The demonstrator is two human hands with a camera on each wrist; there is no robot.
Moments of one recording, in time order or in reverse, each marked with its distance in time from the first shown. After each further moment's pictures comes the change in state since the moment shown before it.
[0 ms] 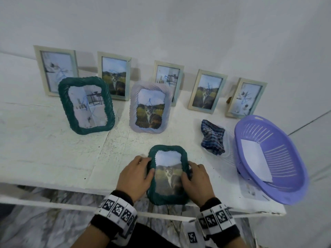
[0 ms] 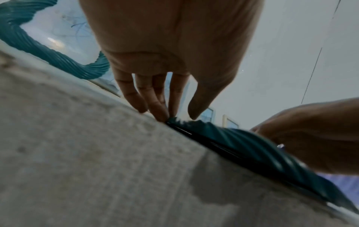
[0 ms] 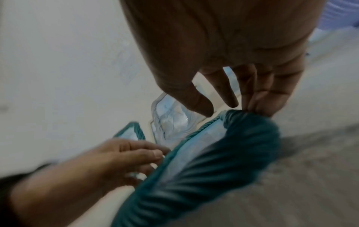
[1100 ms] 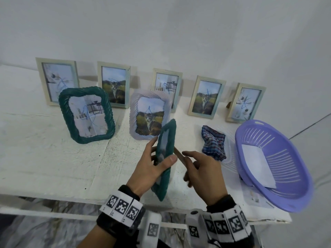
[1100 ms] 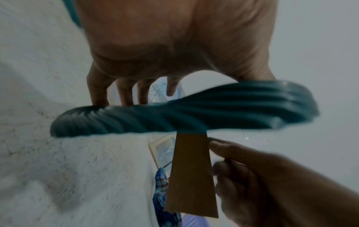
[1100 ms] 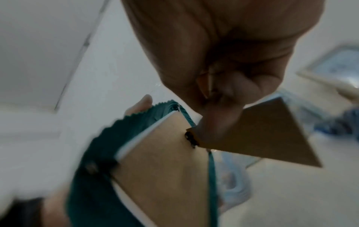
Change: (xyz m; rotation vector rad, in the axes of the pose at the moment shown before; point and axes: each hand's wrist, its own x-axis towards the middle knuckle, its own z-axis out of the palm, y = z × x) left_hand 0.023 0.062 -0.047 -0.987 -0.100 -0.144; right_hand -0.005 -0.057 -0.055 0.248 0.172 -0.234
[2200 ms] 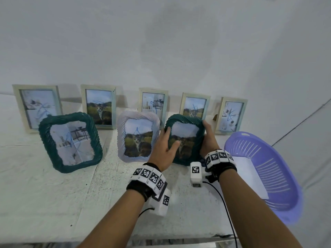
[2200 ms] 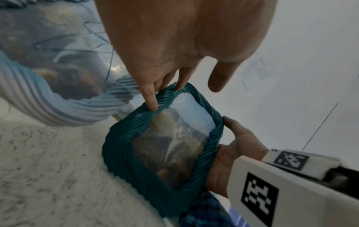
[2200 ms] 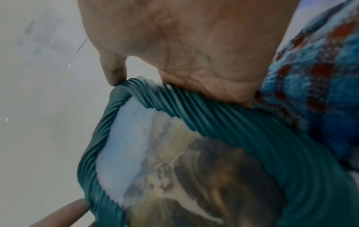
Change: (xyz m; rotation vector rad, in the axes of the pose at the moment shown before) left_hand 0.131 0.014 0.041 0.335 -0.053 0.245; right_hand 0.163 0.053 -0.028 1.163 -0.055 0.567
